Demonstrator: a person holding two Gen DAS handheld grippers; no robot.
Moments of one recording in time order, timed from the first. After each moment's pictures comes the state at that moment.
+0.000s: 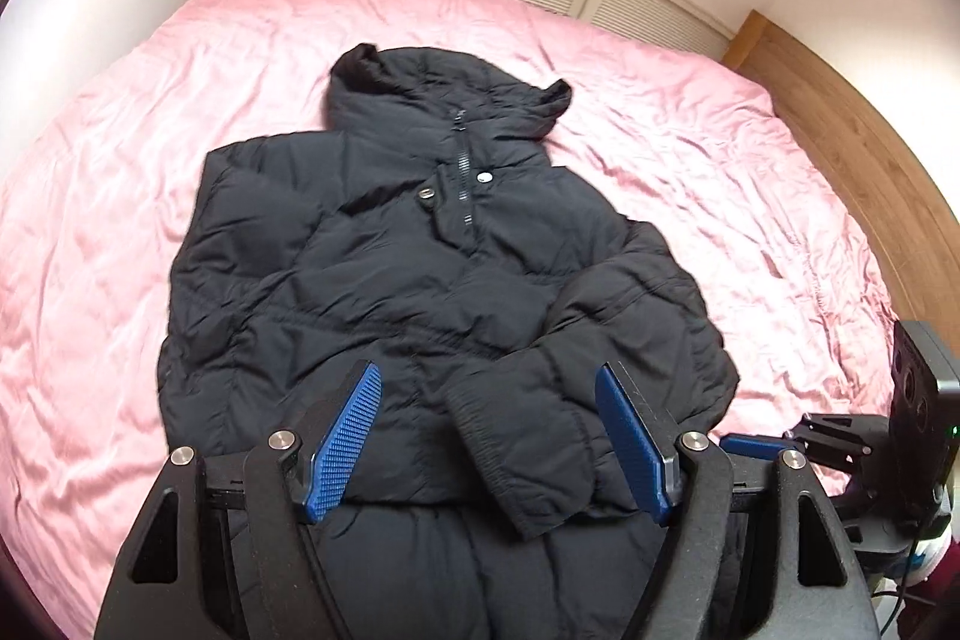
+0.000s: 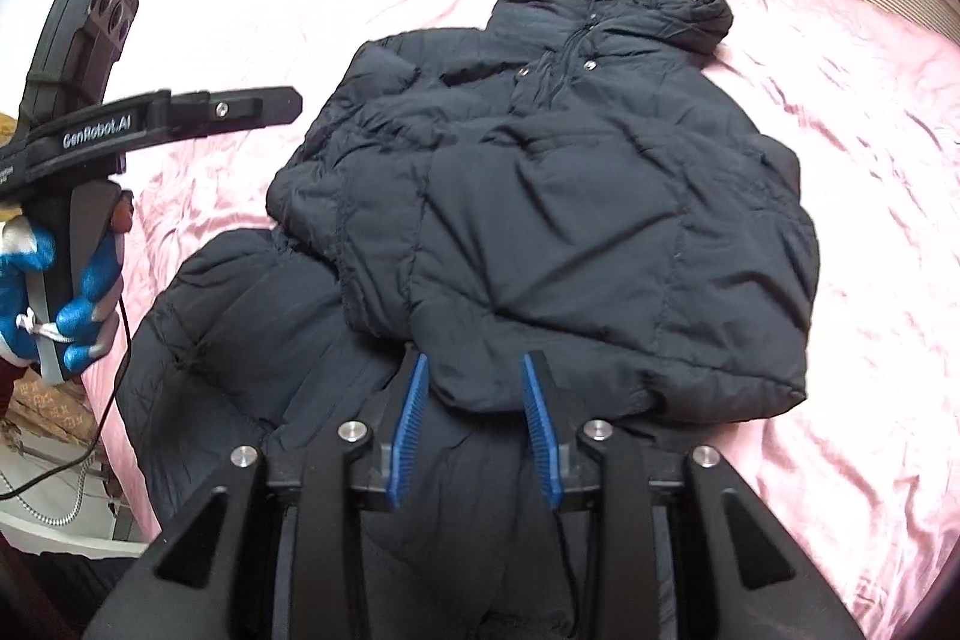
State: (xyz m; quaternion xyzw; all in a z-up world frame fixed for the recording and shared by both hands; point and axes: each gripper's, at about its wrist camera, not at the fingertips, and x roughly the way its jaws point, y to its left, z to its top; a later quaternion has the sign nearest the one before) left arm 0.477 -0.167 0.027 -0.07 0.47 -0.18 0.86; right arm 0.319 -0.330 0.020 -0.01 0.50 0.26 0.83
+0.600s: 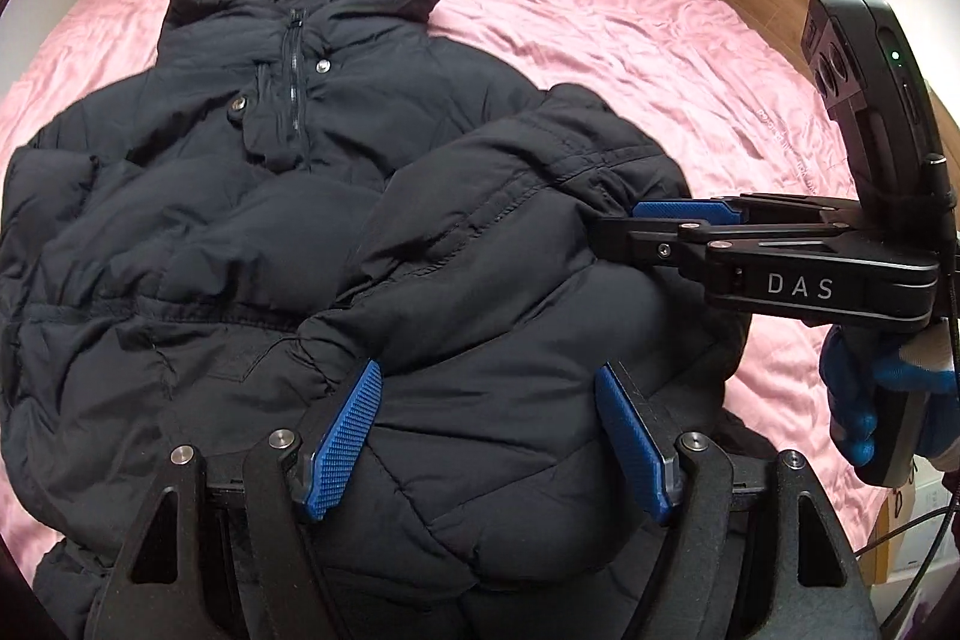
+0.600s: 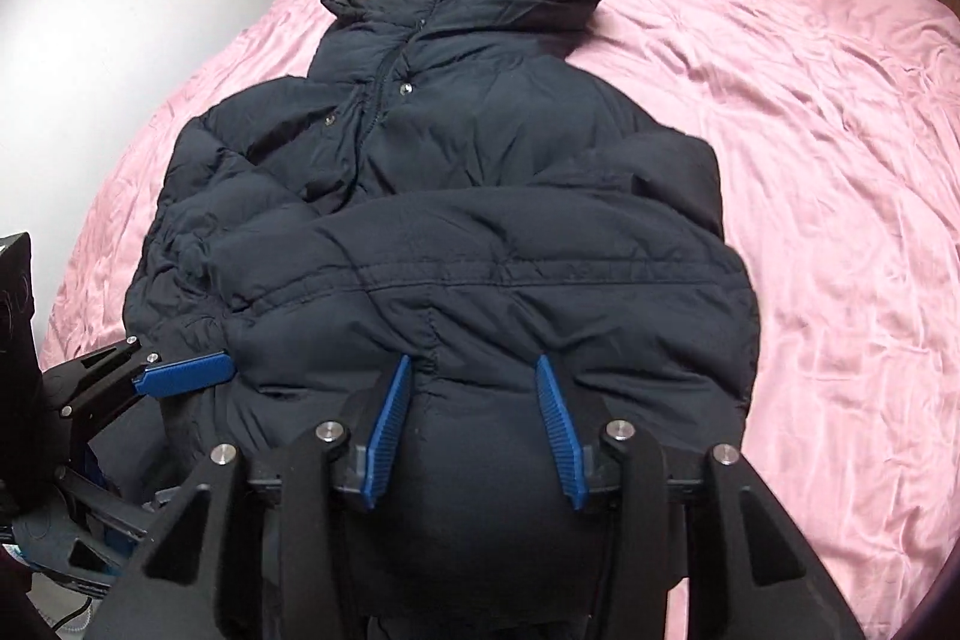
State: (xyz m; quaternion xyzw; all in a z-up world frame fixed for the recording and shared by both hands) left arm 0.499 -0.272 -0.082 0.00 0.52 -0.26 0.82; right arm 0.431 -0.374 -0.052 0.04 0.52 0.16 0.84
